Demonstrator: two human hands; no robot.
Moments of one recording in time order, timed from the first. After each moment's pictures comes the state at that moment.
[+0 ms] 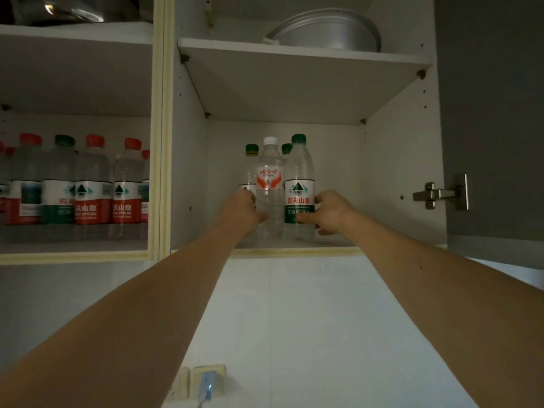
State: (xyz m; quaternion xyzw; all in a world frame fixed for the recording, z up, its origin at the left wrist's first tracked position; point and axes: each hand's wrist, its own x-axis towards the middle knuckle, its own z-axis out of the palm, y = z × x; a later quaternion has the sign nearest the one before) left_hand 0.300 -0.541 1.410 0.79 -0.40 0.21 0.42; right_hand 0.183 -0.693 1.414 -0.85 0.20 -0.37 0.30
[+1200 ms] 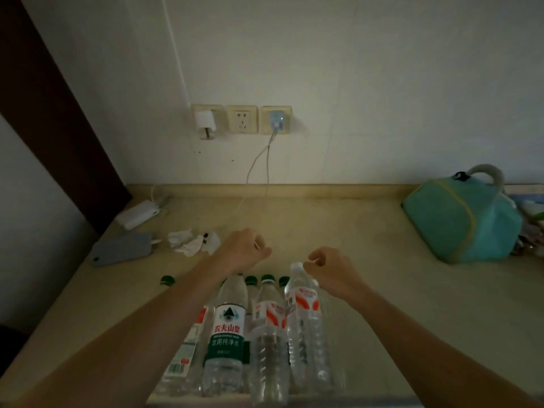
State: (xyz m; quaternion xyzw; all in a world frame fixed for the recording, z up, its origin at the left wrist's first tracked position) left_hand 0.297 -0.310 0.905 0.89 -0.34 -0.21 0.23; right_hand 0.139 -0.468 0.874 -0.85 0.34 -0.02 0.40
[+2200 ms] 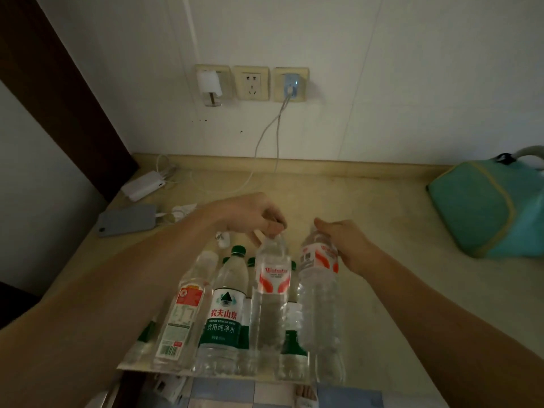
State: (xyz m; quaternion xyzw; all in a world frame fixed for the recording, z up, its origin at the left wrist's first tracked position) left_hand 0.334 -0.336 0.927 0.78 -0.41 -0.42 0.24; right_hand 0.177 -0.504 0.875 -0.66 0.39 -0.02 0.64
